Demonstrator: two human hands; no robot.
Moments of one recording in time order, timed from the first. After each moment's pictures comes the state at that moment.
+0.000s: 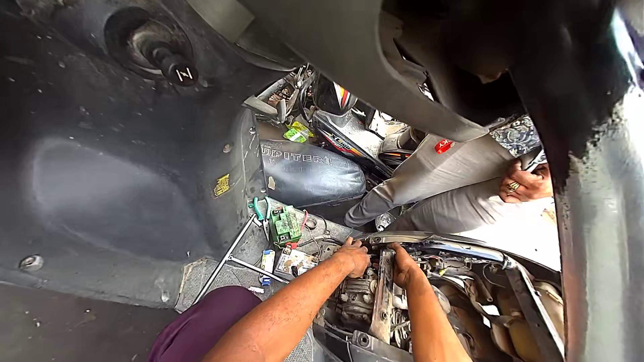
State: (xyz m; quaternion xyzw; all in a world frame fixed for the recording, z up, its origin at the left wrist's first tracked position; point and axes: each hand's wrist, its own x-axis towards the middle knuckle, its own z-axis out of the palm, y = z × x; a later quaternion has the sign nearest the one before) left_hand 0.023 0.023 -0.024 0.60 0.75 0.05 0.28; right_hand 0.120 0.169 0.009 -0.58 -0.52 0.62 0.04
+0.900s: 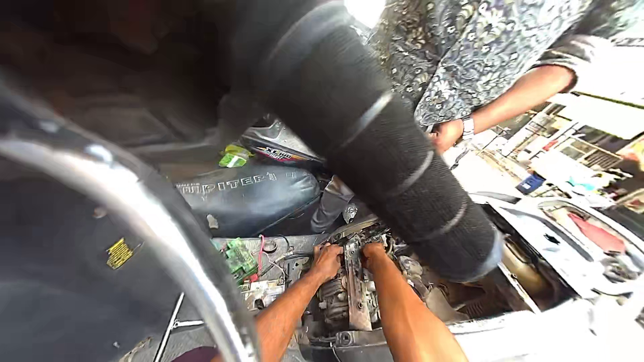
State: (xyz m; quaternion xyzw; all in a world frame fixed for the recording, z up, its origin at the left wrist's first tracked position) left_hand 0.037 0.055 -0.056 0.51 0.77 0.29 0.24; right_hand 0.135 0.170 0.004 -0.66 -0.60 0.43 0.11
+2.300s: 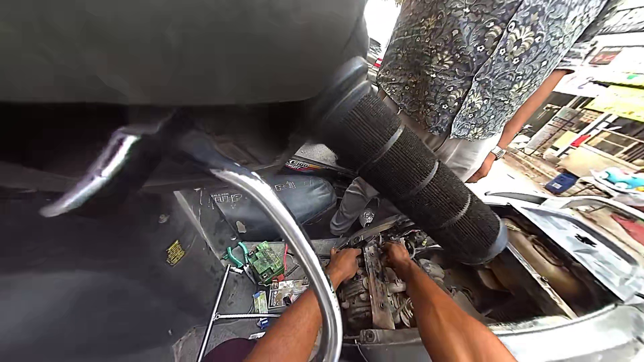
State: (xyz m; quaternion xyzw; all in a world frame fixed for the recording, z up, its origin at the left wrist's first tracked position) left_hand 0.037 0.037 -0.025 0.51 0.79 0.21 0.27; right_hand 0.161 0.168 0.033 -0.56 -0.65 0.50 0.13
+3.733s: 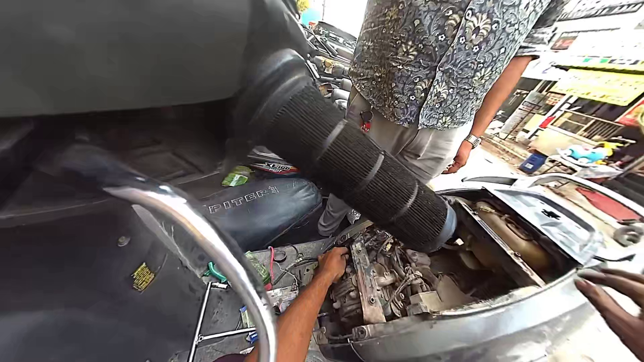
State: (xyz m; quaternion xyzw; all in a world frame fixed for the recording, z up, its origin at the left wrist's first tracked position) left_hand 0.035 0.049 -0.053 0.44 0.79 0.28 0.30; right_hand 0.467 0.076 0.296 -0.52 -0.84 -0.13 0.10
